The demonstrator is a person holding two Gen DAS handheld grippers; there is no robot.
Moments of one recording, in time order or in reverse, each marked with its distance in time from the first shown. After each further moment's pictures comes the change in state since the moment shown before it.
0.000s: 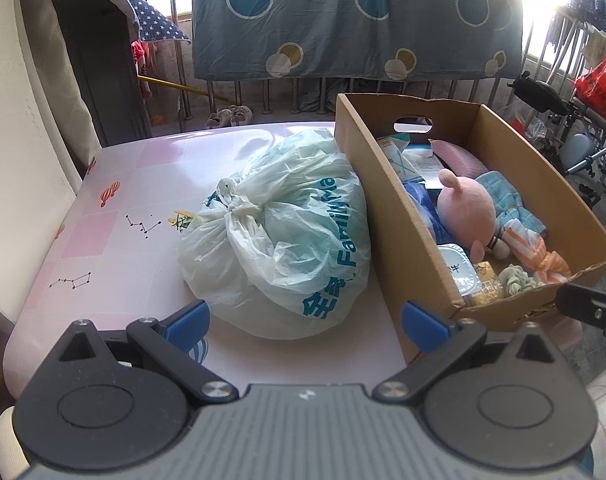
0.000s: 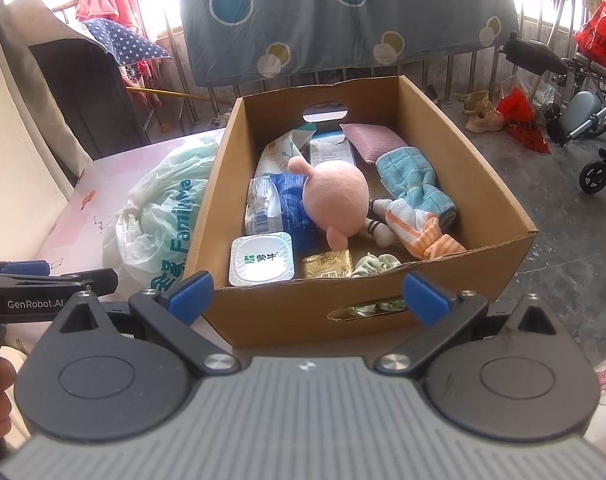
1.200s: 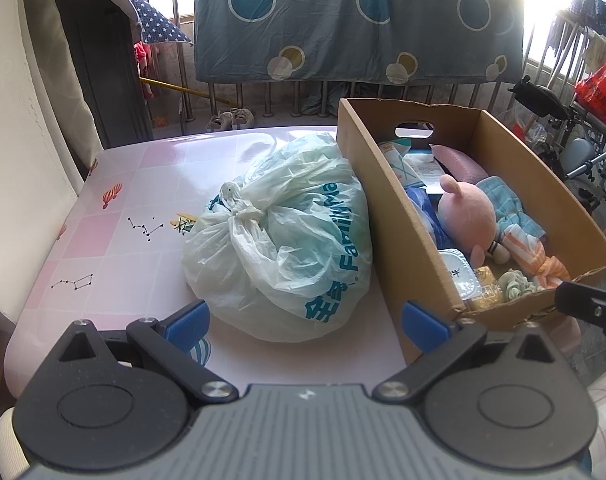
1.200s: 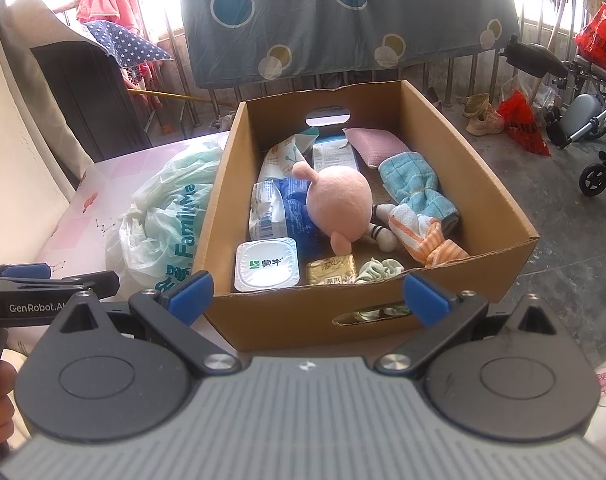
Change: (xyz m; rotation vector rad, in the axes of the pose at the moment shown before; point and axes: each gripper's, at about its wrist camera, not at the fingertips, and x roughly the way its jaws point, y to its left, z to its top) left arm -0.003 0.003 0.002 -0.007 -0.005 0.000; right arm -0.002 0.005 0.001 -0.002 -0.003 -0.001
